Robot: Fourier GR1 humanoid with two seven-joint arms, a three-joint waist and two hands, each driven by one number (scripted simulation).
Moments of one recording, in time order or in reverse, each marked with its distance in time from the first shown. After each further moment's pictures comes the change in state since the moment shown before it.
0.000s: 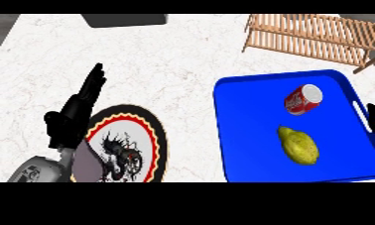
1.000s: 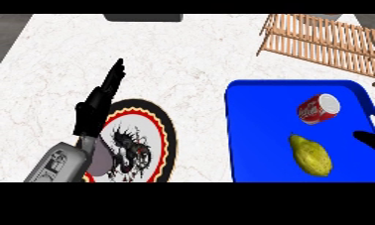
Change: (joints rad) left arm -0.096 -0.108 -0.008 0.136 -0.067 -0.059 -0.042; right arm 0.147 -0.443 0.236 -0.450 0.264 0.391 0.918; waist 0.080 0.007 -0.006
